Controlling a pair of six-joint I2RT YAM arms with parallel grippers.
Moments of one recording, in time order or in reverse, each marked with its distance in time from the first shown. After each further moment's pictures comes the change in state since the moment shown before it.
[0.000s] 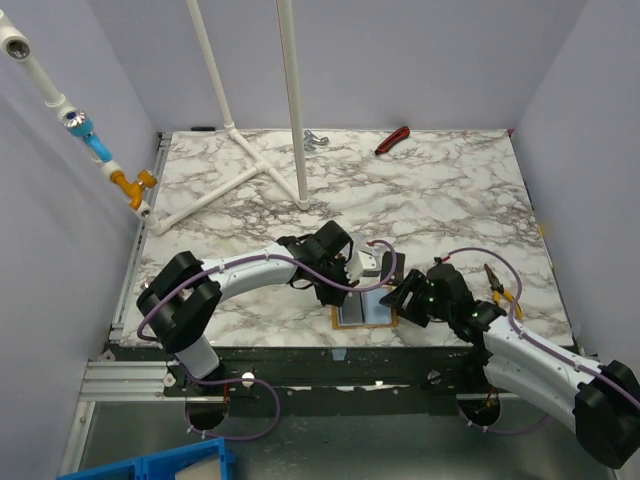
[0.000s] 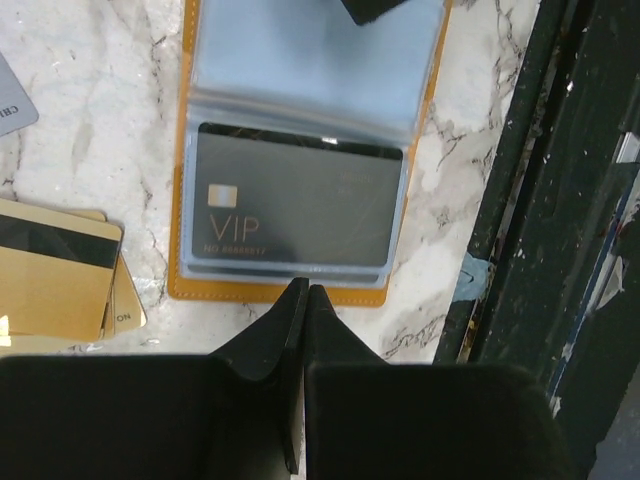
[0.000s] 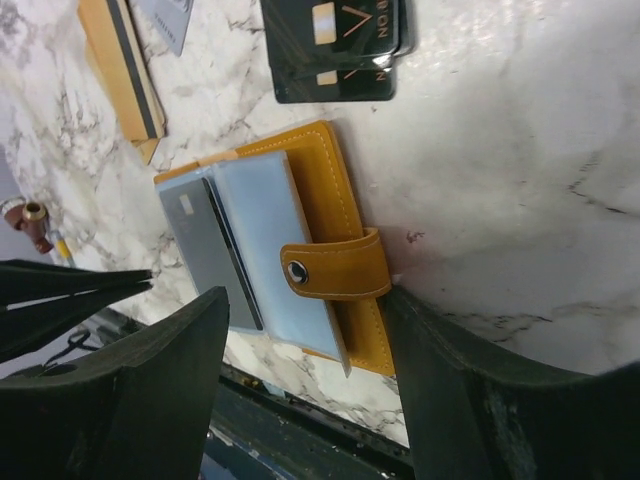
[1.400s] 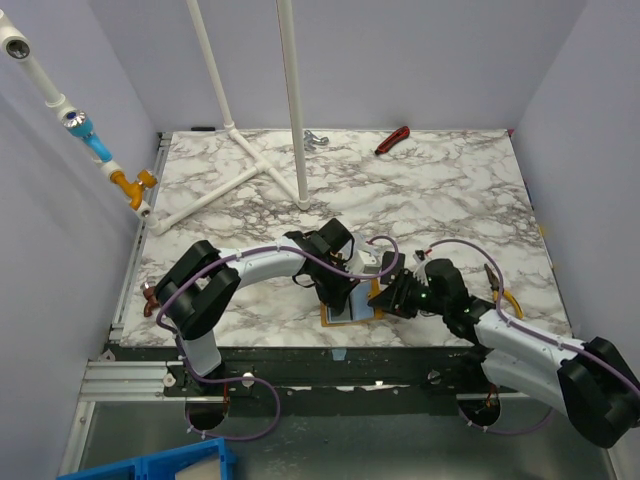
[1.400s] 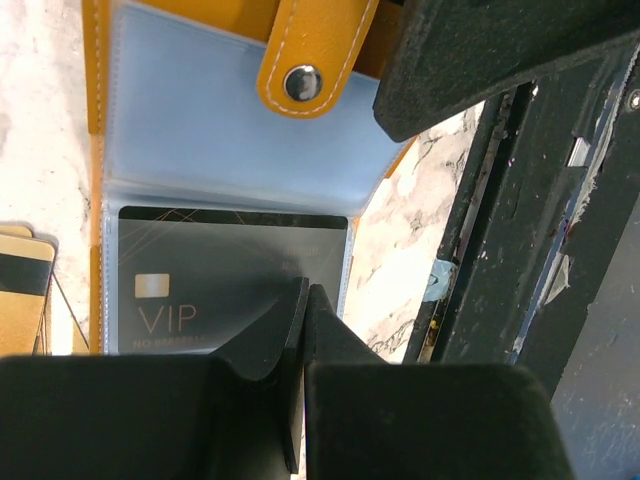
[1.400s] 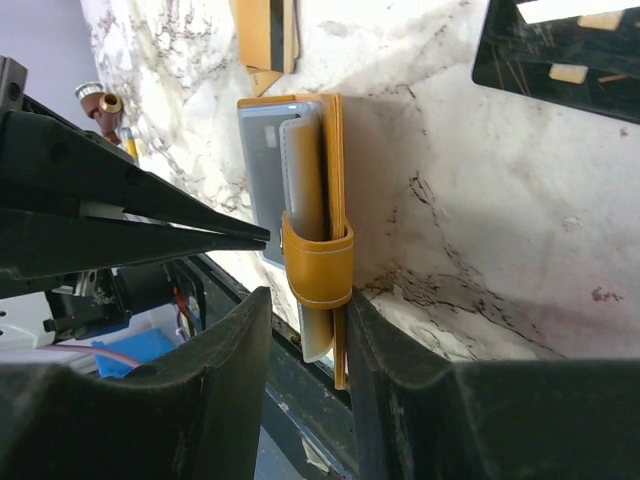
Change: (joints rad) left arm 0.039 0.117 0.045 -0.035 0.124 -0.062; right arm -0.009 0.142 -0.019 0.320 -0.274 -0.082
